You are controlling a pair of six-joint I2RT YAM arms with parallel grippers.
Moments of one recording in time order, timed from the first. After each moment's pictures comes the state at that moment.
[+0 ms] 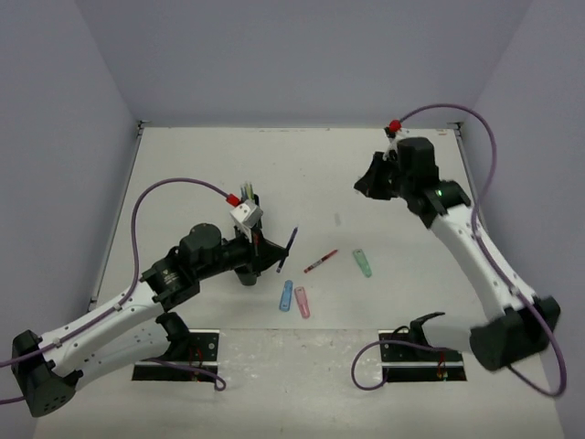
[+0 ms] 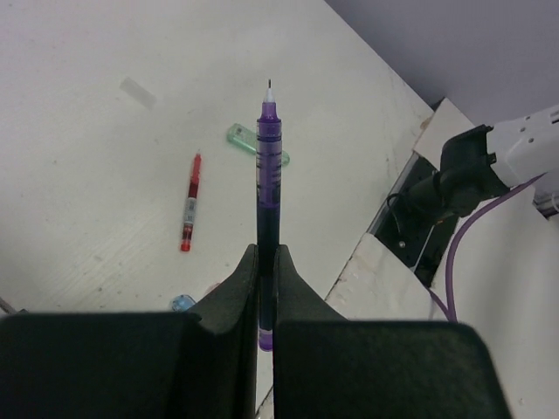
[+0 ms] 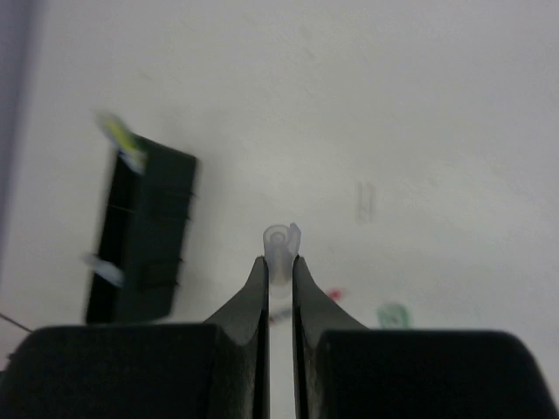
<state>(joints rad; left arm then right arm) -0.85 0.79 0.66 -0.13 0.19 -0.41 0.33 1.43 1.33 -0.70 -0.08 0.40</state>
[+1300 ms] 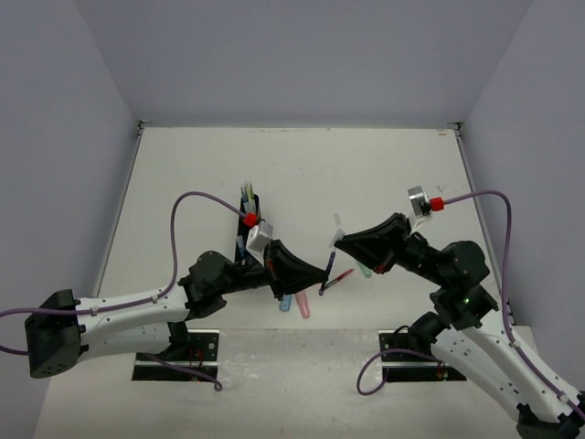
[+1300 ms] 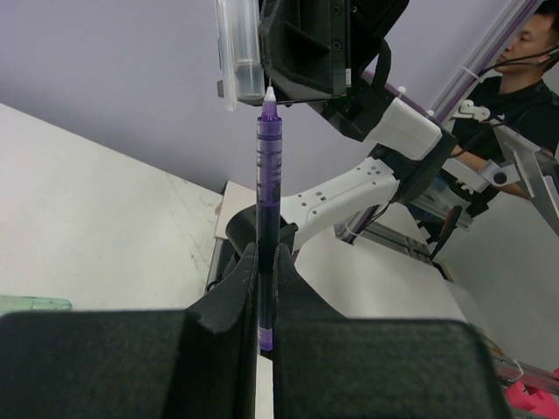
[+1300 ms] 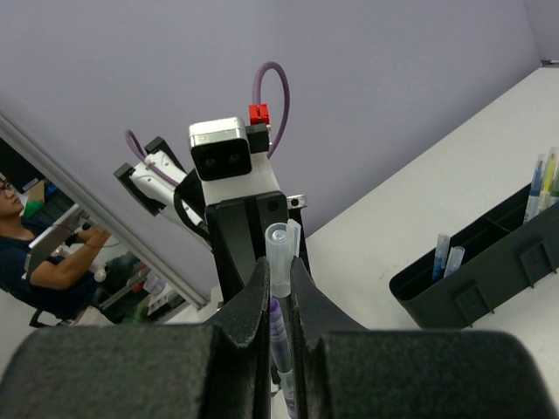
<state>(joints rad) -1.11 0.99 0.45 0.83 0.32 -0.60 0.64 0.52 0.62 0.20 -0.52 0.79</state>
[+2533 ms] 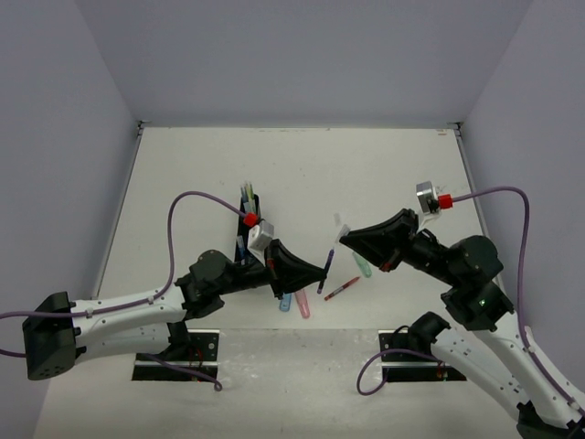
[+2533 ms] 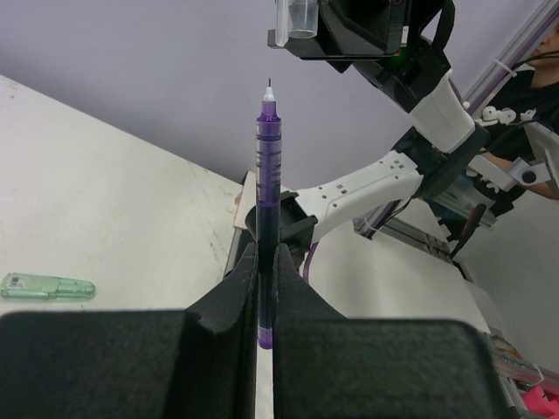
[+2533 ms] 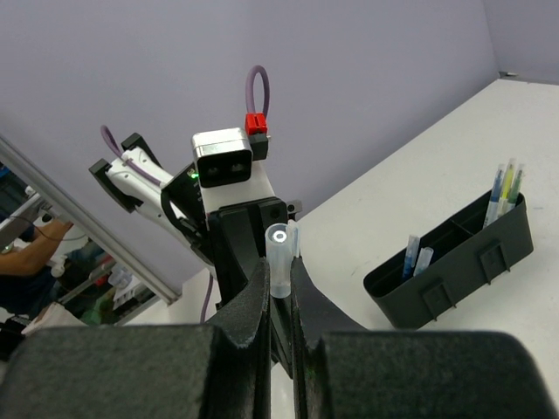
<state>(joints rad) -1.11 0.96 0.47 0.73 0.28 -0.57 0.64 0.52 0.76 0.00 -0.48 0.66</state>
